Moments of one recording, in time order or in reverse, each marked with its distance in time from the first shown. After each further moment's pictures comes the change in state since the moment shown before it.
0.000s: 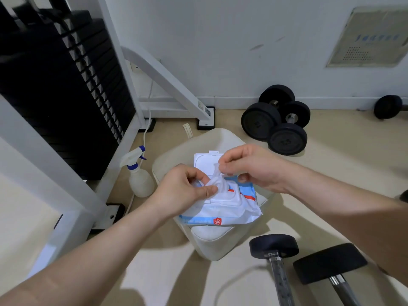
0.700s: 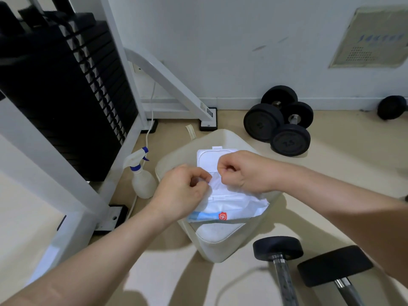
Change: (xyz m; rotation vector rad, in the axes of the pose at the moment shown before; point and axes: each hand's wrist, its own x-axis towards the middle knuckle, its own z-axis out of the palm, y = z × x) left_hand -0.004 0.001 -0.004 0.285 0.120 0.150; right_hand 0.001 -0.011 0.012 -0.775 -0.070 -0.134
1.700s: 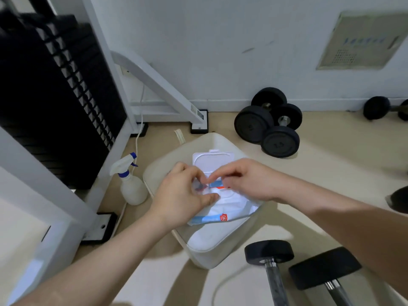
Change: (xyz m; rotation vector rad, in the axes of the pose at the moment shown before) left_hand 0.014 0.004 0.017 0.078 0.000 0.057; right_hand -0.011 0.028 0.002 0.271 0.070 0.009
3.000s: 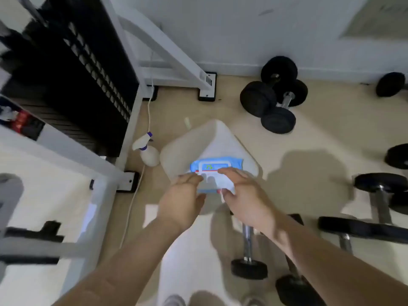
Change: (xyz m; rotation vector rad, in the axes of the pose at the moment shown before) left_hand -0.031 0.079 -0.069 0.200 -0.336 -0.246; right_hand -0.060 -0.074 -0.017 -0.232 0.168 0.210
